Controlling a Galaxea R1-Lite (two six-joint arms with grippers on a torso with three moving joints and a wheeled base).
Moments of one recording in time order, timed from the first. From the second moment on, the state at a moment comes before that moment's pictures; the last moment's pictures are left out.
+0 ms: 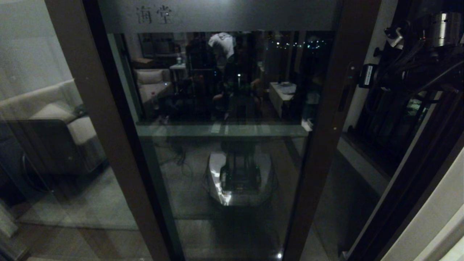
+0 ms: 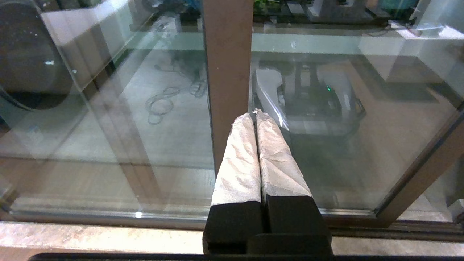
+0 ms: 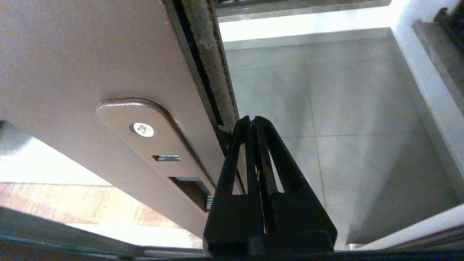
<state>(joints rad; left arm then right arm) 0.00 0.00 -0.04 0.11 0.00 0.01 0.03 1.90 -1.78 0.13 0.14 0.10</state>
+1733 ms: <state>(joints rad) 0.00 0.00 -0.04 0.11 0.00 0.01 0.16 1.91 -1.78 0.13 0.10 0.13</state>
